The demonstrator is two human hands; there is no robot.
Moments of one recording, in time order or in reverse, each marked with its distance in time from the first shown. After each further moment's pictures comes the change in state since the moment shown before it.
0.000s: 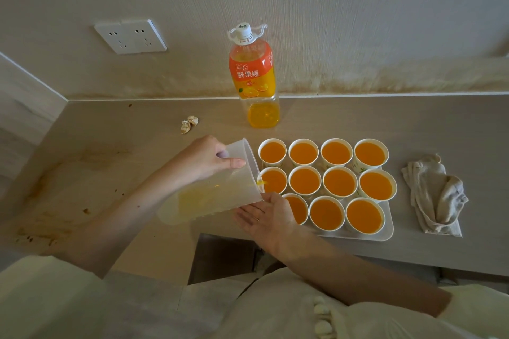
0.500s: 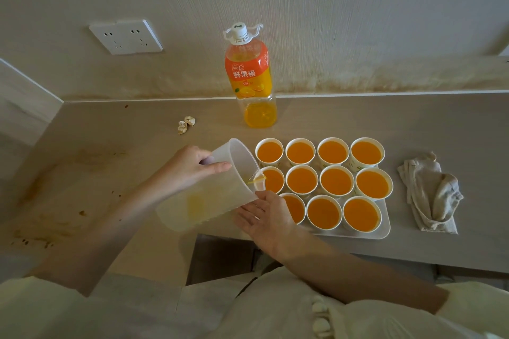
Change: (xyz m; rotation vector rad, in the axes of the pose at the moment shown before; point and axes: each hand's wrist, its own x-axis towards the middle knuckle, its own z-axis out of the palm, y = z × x) left_hand -0.019 -0.017 0.005 -0.184 0.080 0.024; right_hand -0.004 0.001 0.000 -0.074 0.009 -0.037
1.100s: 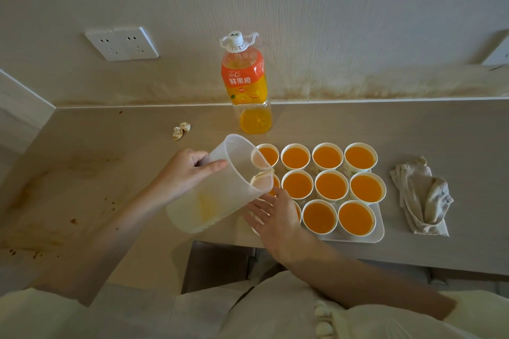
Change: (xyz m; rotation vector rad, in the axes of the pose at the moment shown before) left_hand -0.001 -0.003 0.005 -0.191 0.091 0.045; right_hand -0.006 -0.009 -0.002 0.006 0.134 -0.162
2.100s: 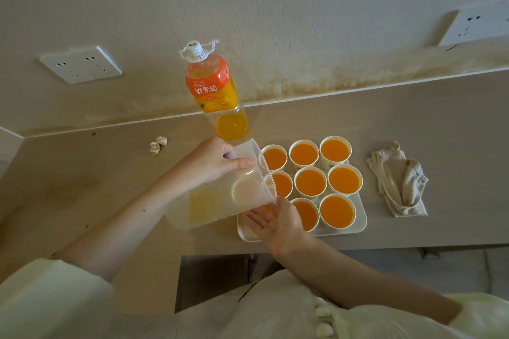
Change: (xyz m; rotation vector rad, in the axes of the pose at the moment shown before) left_hand 0.051 0.077 0.044 0.347 -0.237 0.095; right_hand -0.006 -0.025 -0.027 0.210 0.074 0.024
